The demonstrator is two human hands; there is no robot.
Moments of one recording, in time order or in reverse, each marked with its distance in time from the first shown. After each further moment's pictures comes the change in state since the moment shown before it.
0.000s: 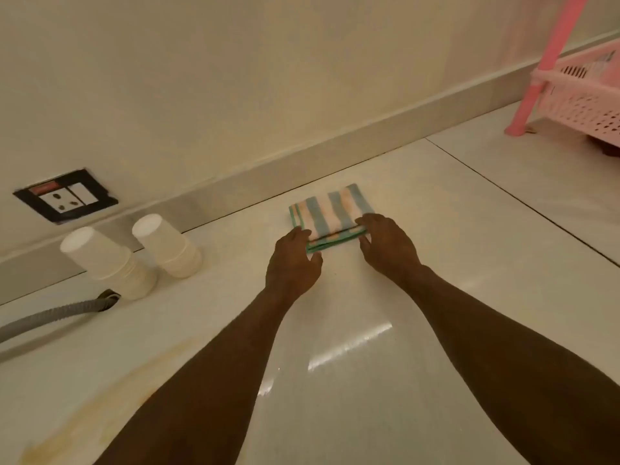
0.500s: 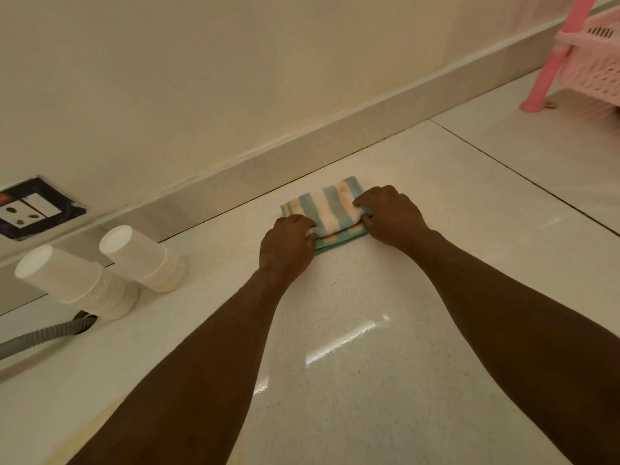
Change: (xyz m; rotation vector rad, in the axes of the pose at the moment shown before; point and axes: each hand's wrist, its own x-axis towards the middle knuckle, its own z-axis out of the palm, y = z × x) left_hand 0.065 -0.015 0.015 0.254 -0.034 0.153; right_hand 0.067 0.032 -0.002 -0.200 -0.119 -0.094
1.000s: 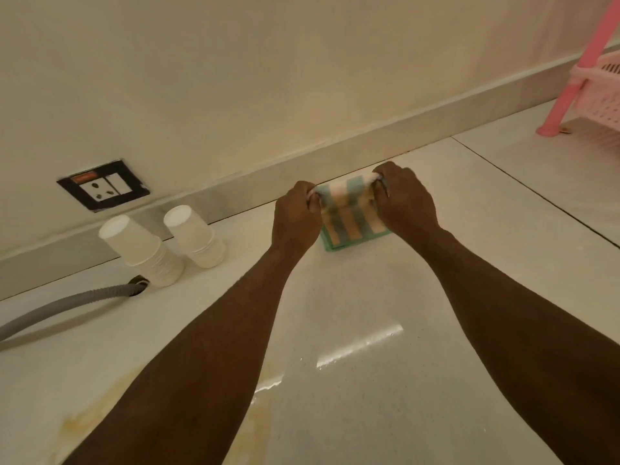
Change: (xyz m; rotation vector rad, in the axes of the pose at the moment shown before) left_hand -0.040 0.017 -0.084 -0.482 0.384 -0.118; right_hand -0.033 -0.074 -0.061 0.239 0.419 -0.022
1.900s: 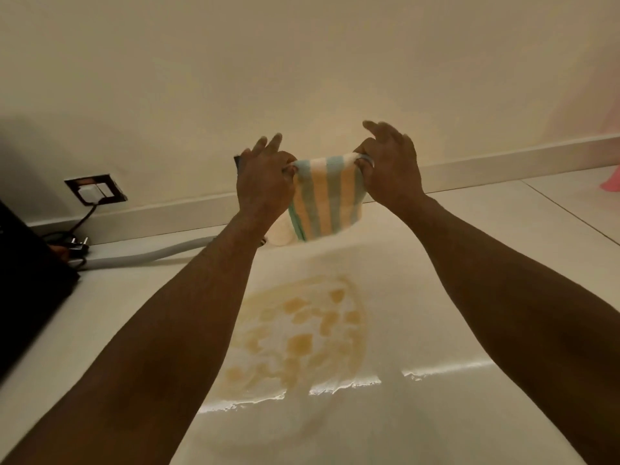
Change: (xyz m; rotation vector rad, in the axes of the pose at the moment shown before) left_hand -0.086 -0.029 -0.285 0.579 0.258 0.135; right_hand -0.031 -0.268 -0.025 -0.056 0.000 -0.335
